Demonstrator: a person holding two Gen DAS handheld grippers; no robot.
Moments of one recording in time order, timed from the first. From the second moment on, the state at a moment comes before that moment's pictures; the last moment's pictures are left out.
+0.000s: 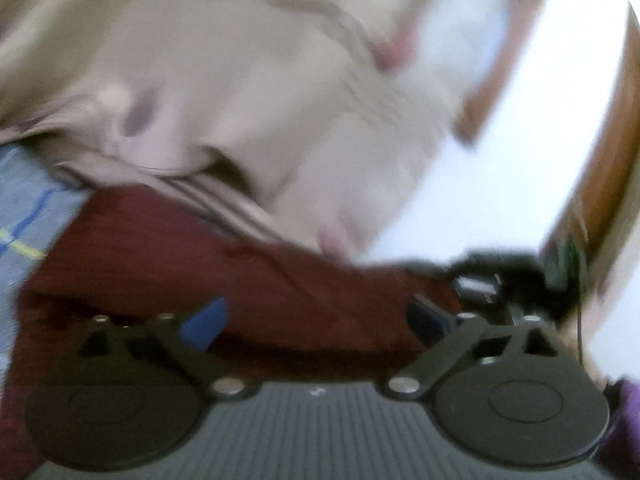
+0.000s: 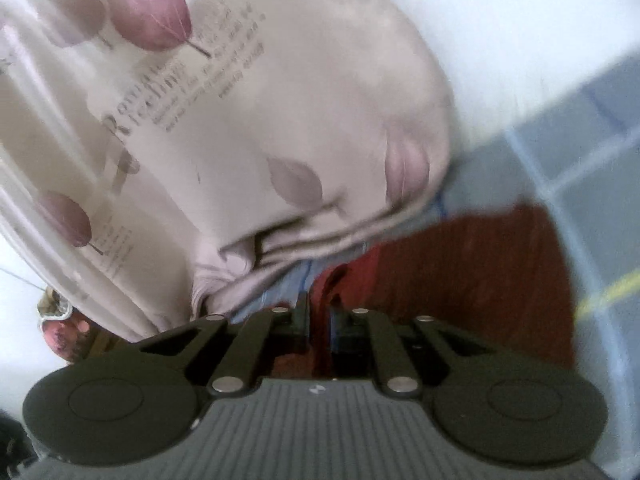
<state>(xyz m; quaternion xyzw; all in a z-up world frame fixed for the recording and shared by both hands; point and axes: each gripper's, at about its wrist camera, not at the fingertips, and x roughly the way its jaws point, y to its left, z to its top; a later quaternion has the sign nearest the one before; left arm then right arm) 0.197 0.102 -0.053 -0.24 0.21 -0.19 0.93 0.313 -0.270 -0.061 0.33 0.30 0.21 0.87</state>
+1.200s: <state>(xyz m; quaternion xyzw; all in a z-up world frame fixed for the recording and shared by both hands) 0.201 0.138 -0.107 -0.29 0.23 -0.13 0.92 0.249 -0.274 -0.107 0.09 0.30 0.17 0.93</state>
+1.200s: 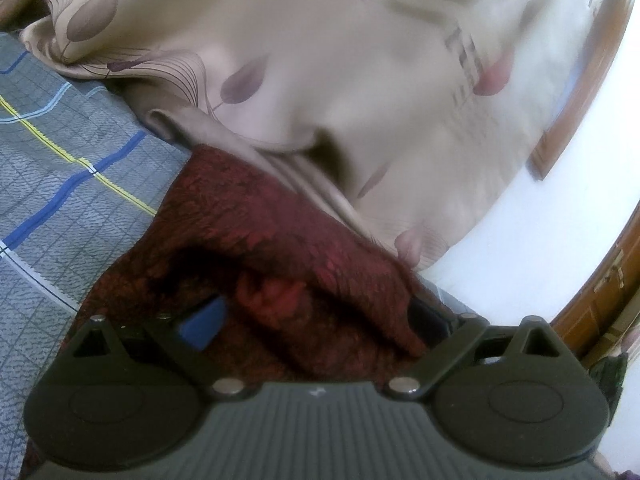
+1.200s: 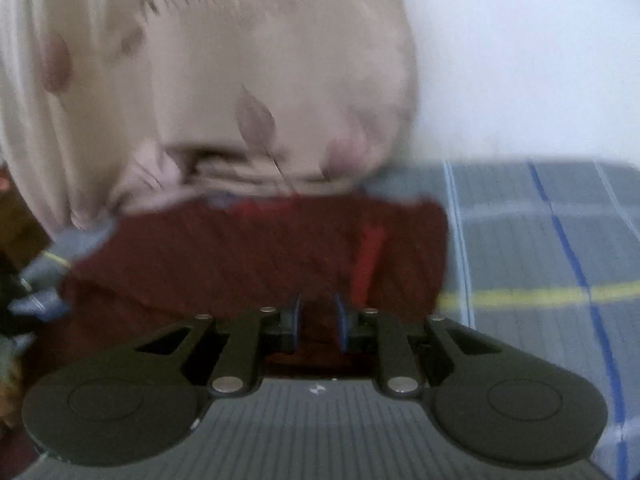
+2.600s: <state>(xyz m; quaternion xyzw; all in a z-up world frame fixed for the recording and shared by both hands) 0.206 0.112 -0.086 -0.18 0.32 -0.01 0.93 0.104 -0.258 -0.076 0.06 0.21 0.19 0.96</state>
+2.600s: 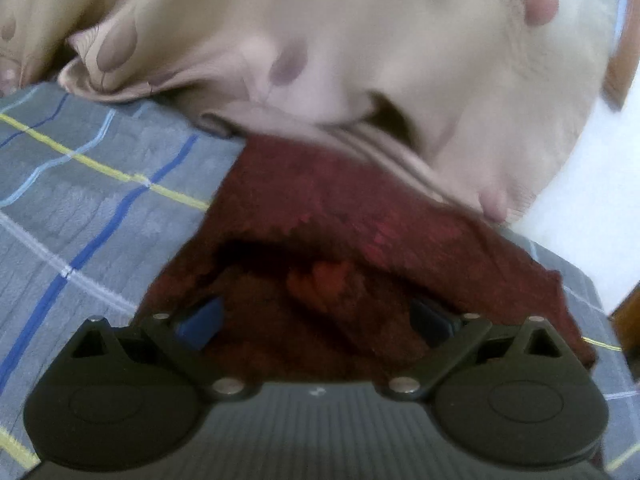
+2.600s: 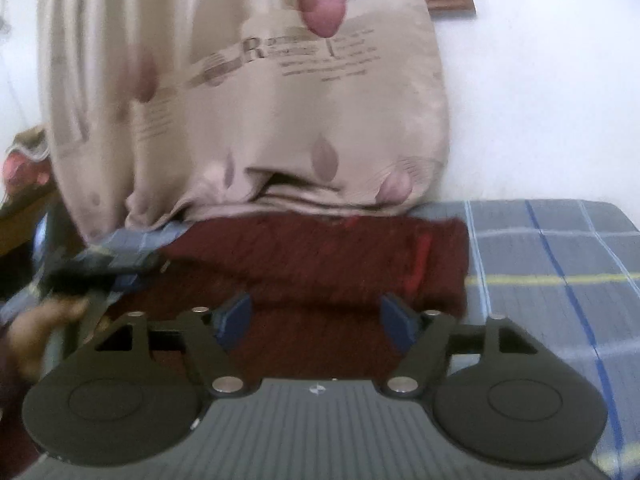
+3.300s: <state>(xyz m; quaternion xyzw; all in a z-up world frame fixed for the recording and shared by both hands) -0.017 0.226 -0.093 -0.32 0.37 -0.18 0.85 -0.064 -0.334 -0.120 0.24 0.30 0.14 0.91</state>
